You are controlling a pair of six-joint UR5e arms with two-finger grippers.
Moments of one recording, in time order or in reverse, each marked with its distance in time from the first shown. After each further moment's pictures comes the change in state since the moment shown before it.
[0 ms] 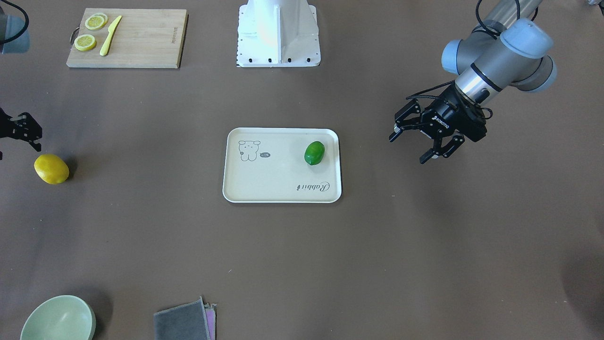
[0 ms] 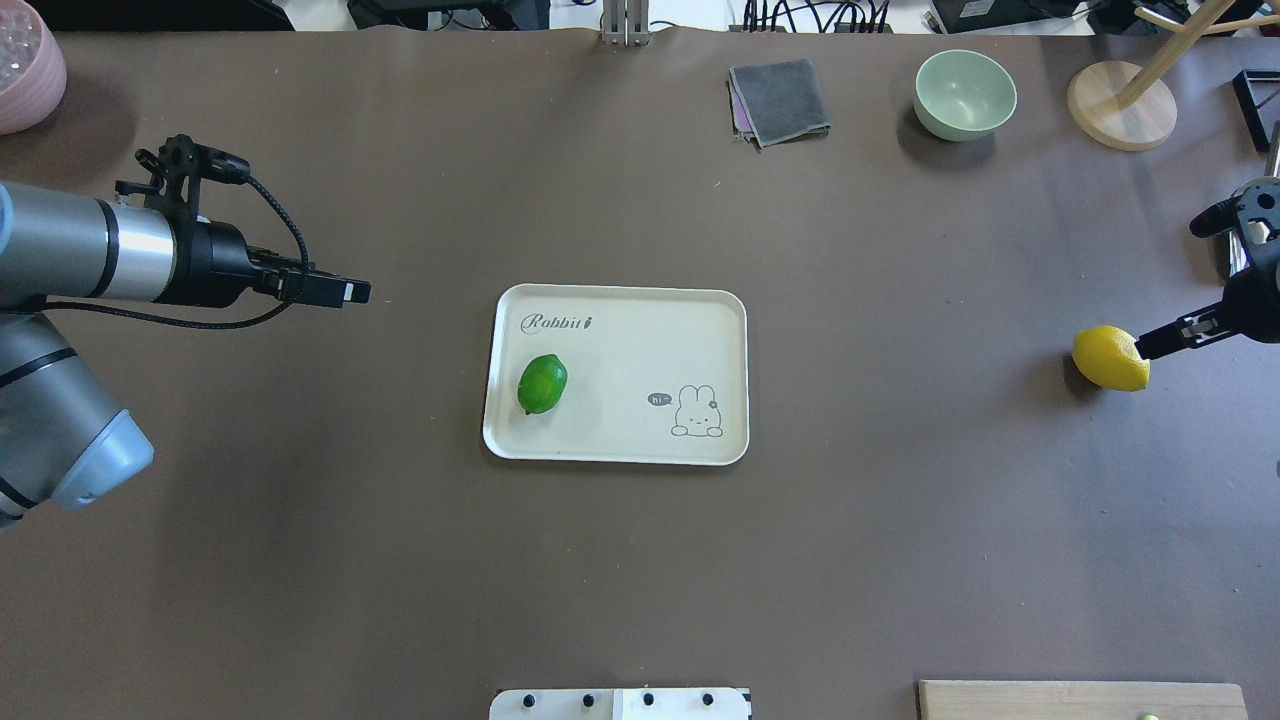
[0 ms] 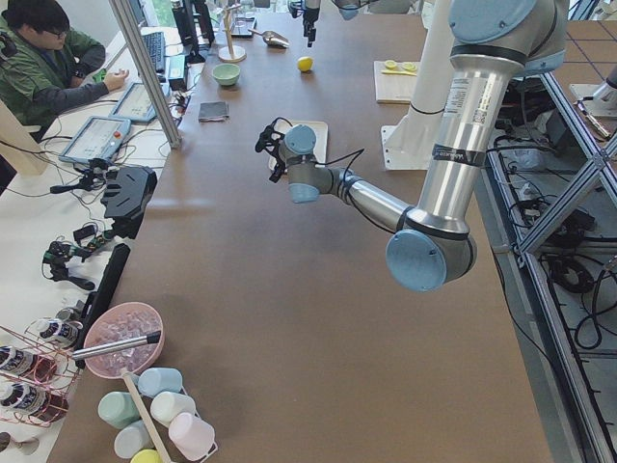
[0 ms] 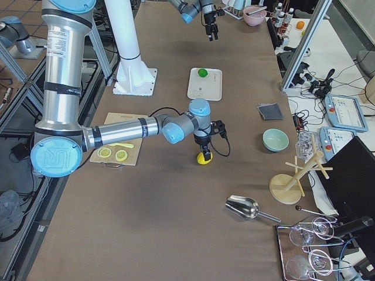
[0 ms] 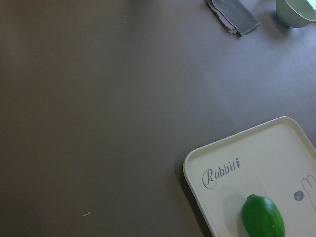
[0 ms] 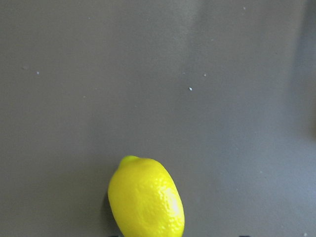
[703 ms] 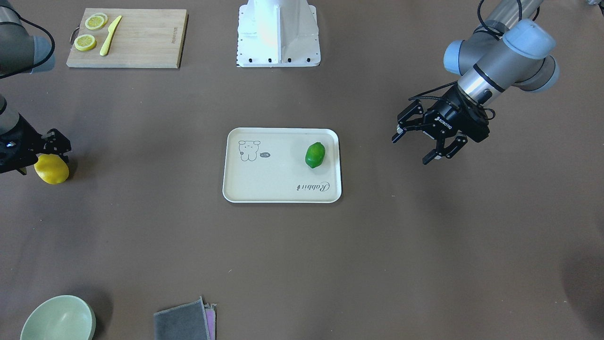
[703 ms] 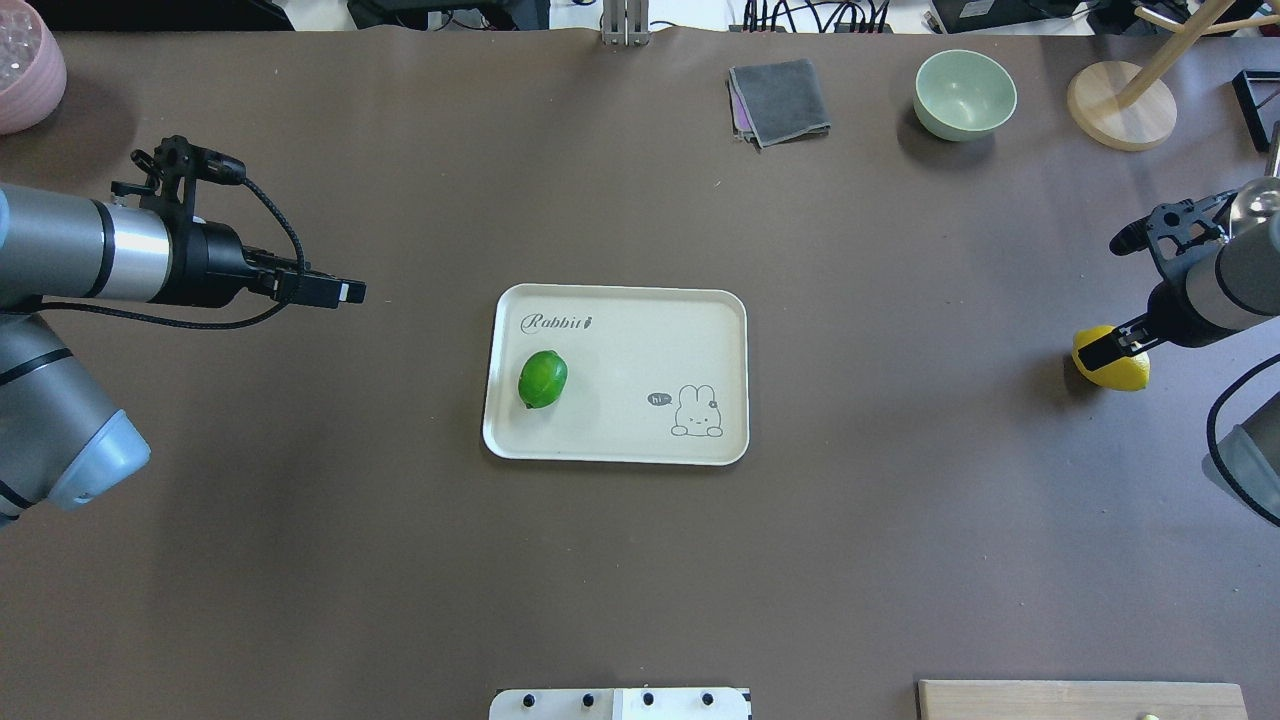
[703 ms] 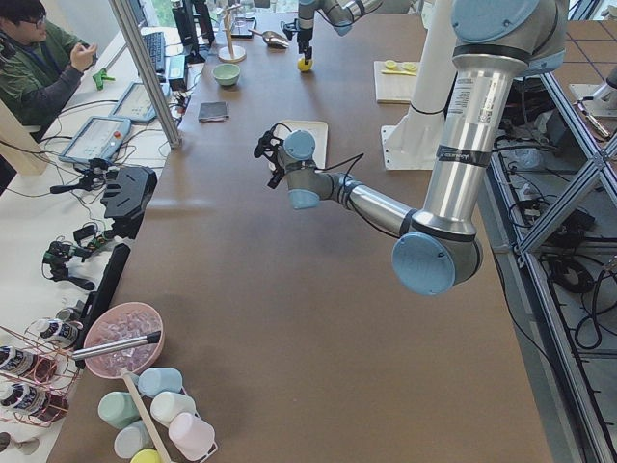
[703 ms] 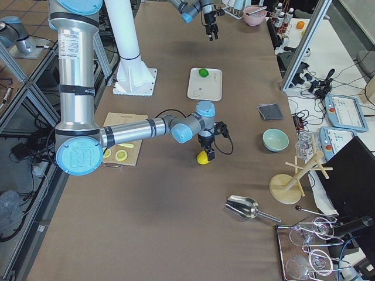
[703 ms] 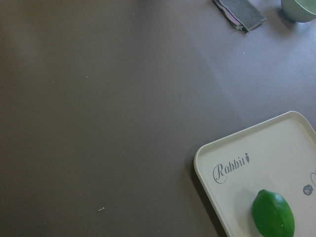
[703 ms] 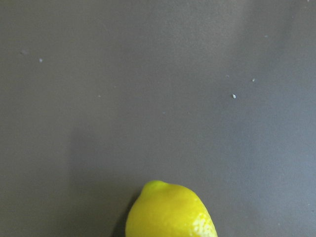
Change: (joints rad) left arm -0.001 0.002 0.003 -0.001 0.004 0.004; right arm -0.077 0.062 -0.098 0.000 -0.052 -0.033
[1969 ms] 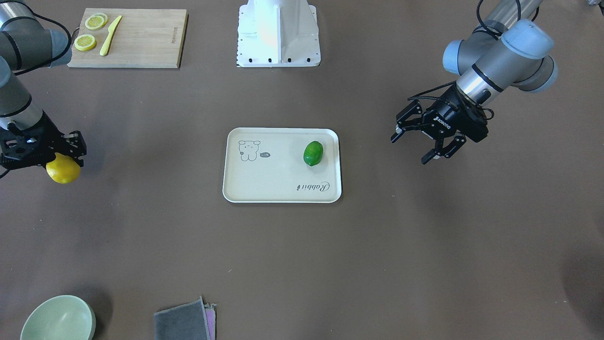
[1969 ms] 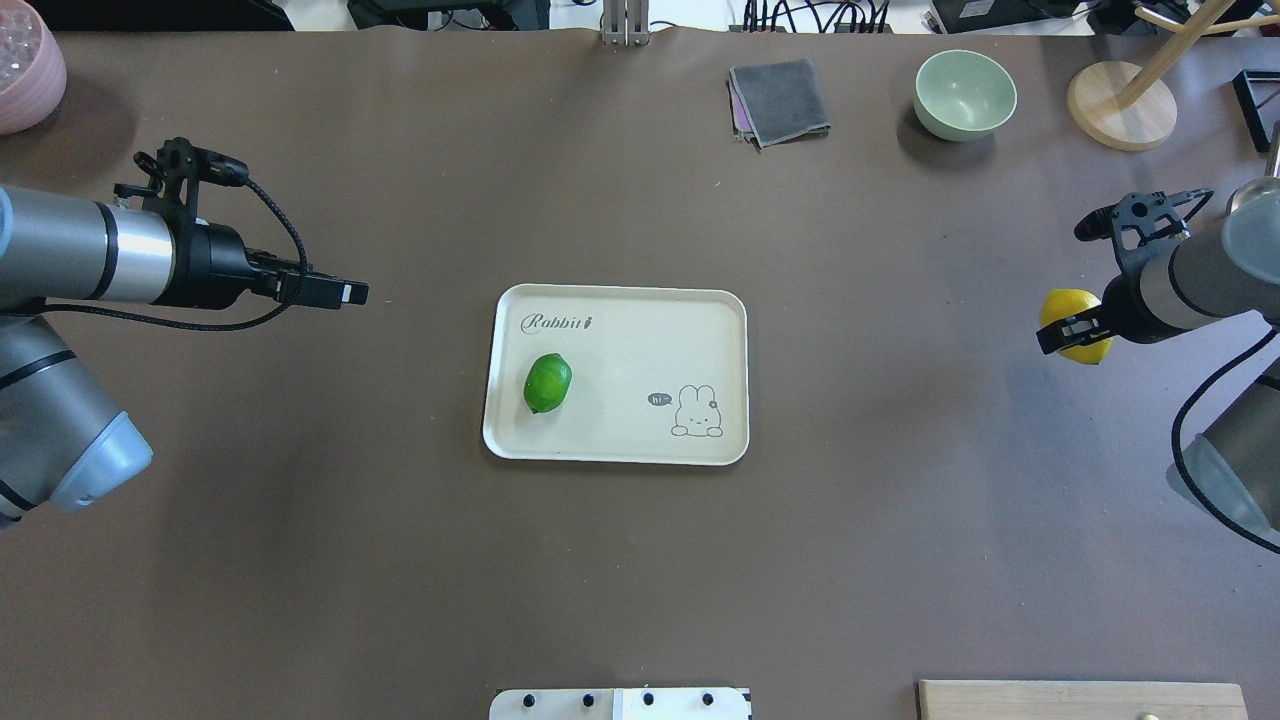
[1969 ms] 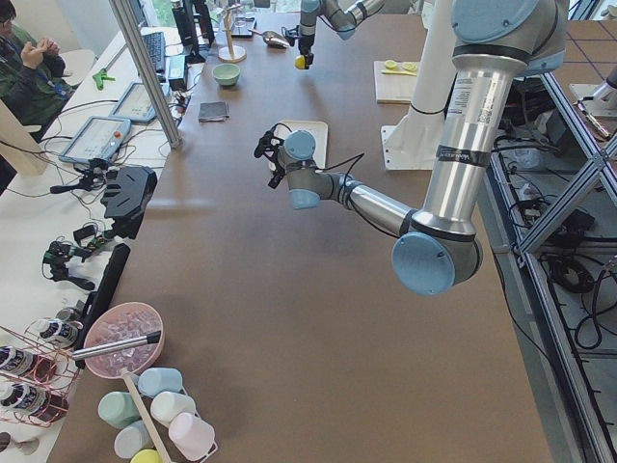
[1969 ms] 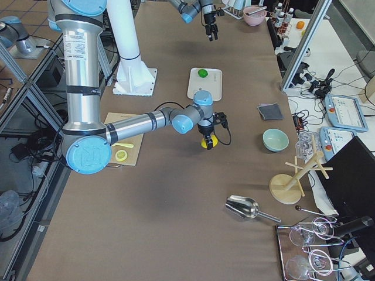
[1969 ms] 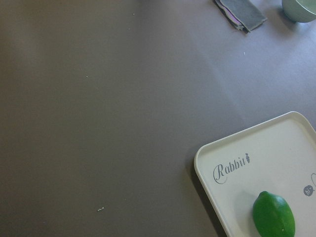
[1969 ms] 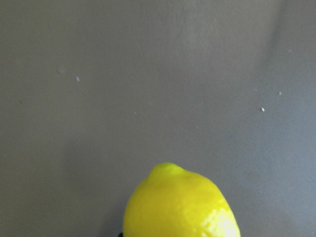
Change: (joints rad) left arm 0.005 -0.003 0.000 0.000 0.003 -0.010; right arm -0.072 0.055 0.091 -0.008 -0.052 0.347
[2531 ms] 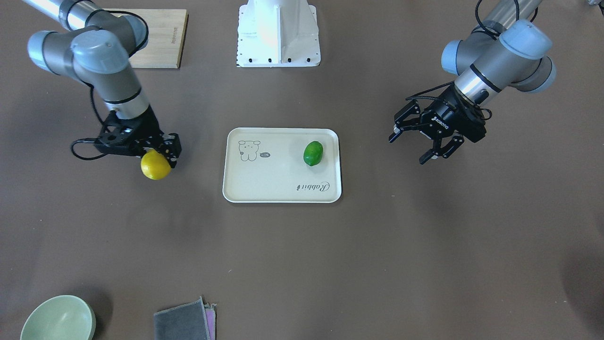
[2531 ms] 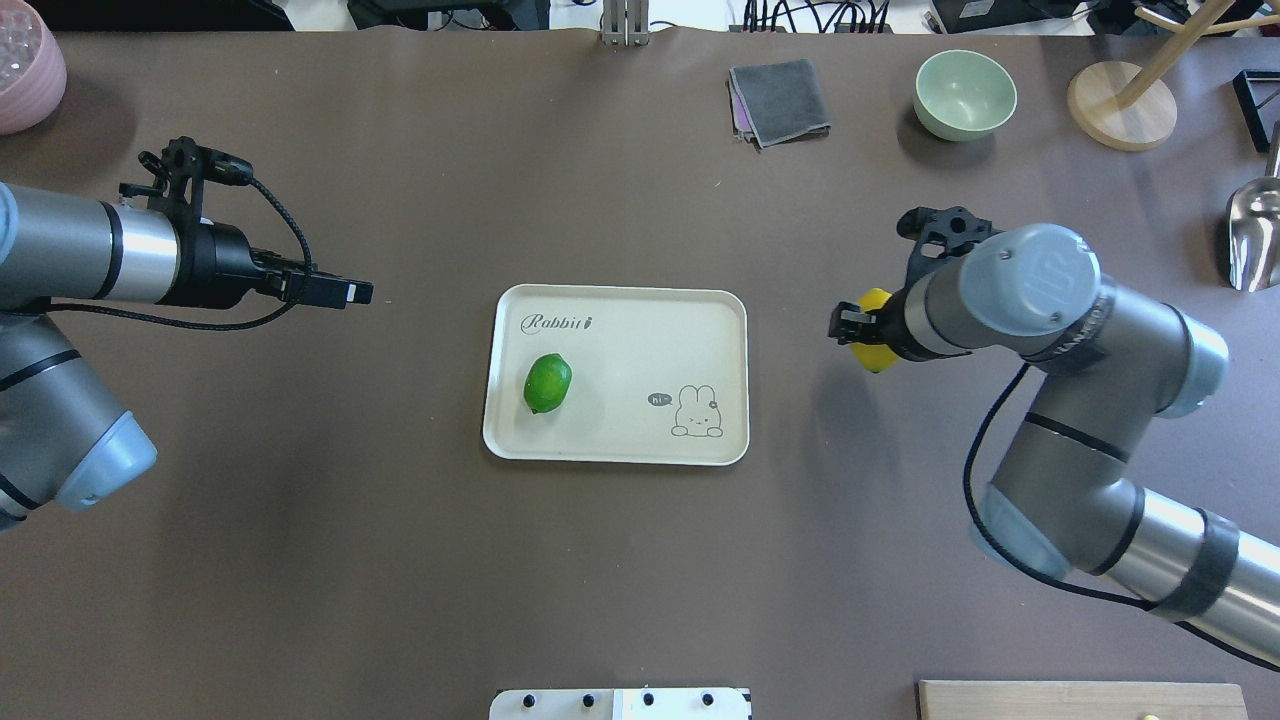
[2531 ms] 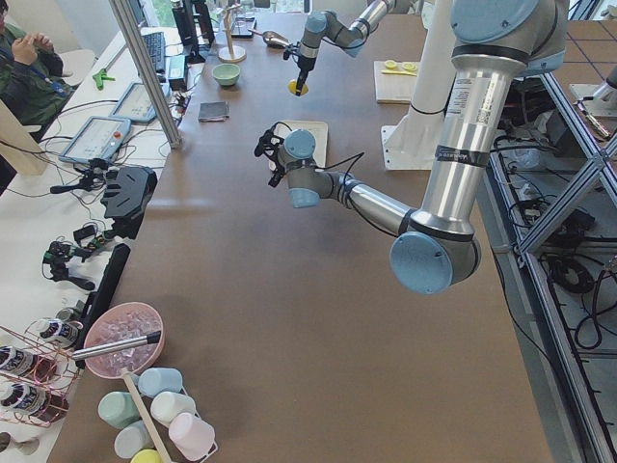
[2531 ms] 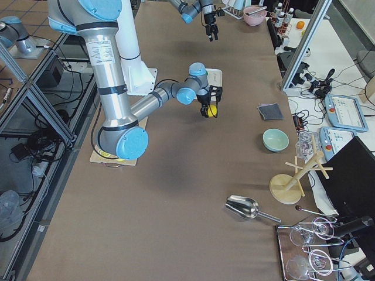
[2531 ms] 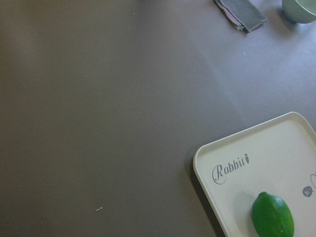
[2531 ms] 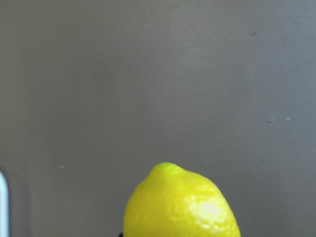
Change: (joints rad) left arm 0.002 -0.007 0.000 0.000 0.001 -0.004; right arm -0.260 0.305 0.011 -0.153 -0.215 0.623
